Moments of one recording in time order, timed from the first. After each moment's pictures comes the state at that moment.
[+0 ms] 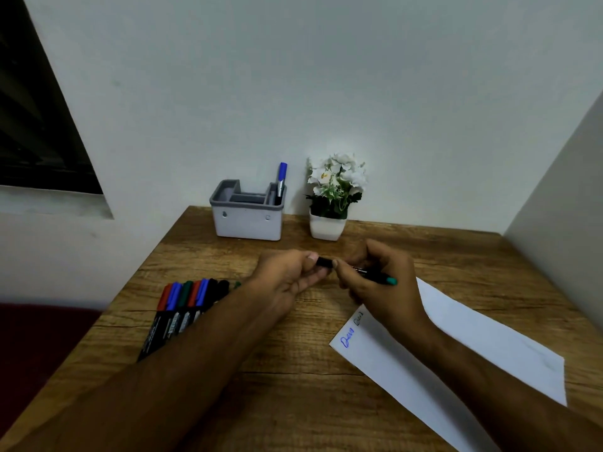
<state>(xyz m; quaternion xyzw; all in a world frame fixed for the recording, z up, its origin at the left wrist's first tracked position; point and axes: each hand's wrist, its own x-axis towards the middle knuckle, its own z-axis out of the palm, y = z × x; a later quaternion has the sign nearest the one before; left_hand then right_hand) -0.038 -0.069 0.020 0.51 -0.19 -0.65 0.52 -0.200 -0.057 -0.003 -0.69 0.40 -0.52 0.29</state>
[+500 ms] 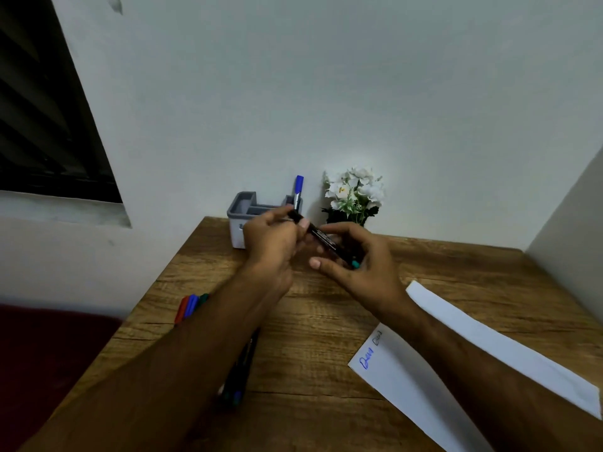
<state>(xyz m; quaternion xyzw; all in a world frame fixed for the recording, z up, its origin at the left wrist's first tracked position) -0.008 -0.091 0.056 0.48 -0.22 -0.49 0.69 -0.156 -0.094 0.016 -0.74 0.33 -0.50 0.30</state>
